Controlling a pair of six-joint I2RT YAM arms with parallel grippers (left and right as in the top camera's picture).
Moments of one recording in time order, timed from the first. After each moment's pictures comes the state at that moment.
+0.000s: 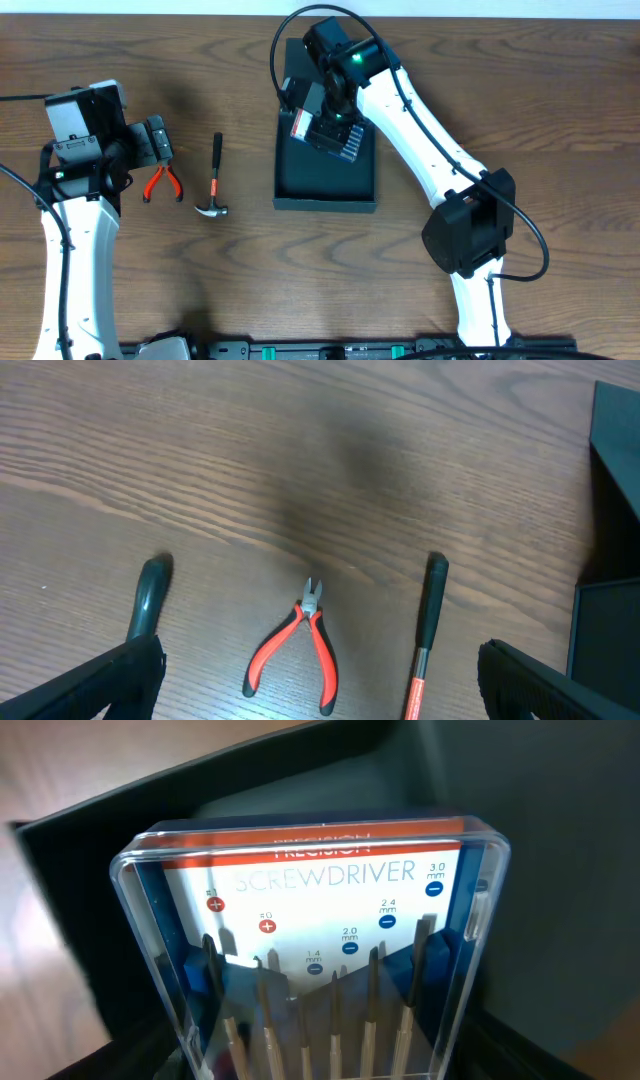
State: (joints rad) left arm 0.23 1.32 1.10 -0.63 0.06 -0.04; right arm 0.55 2.21 2.15 -1.31 -0.15 -0.66
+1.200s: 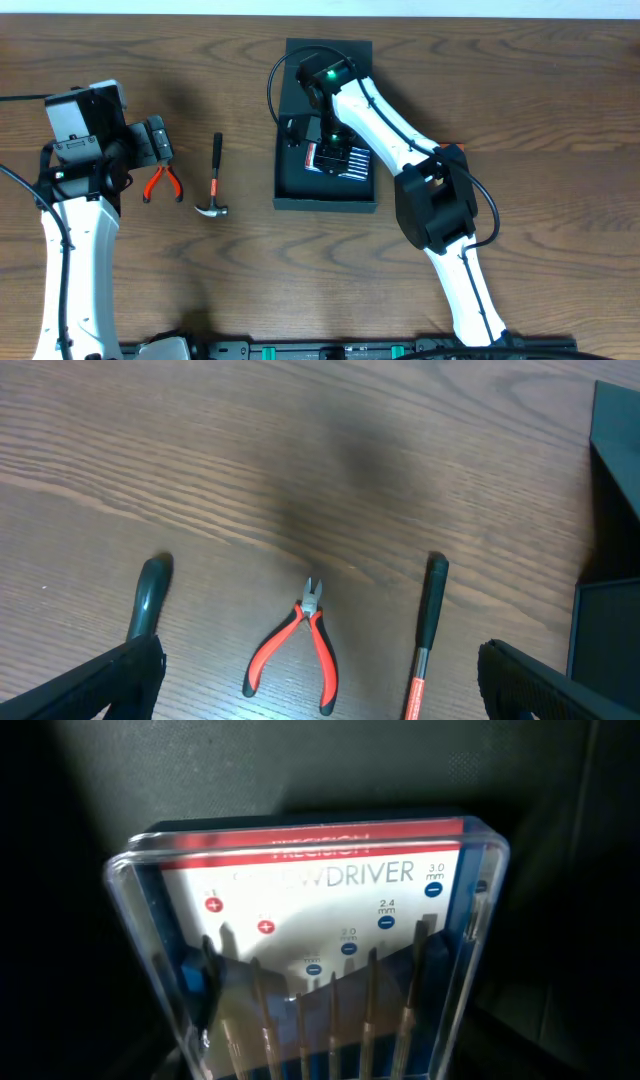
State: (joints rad) left arm 0.23 1.32 1.10 -0.63 0.06 -0.04; right arm 0.55 2.44 2.15 -1.34 -0.05 -0.78
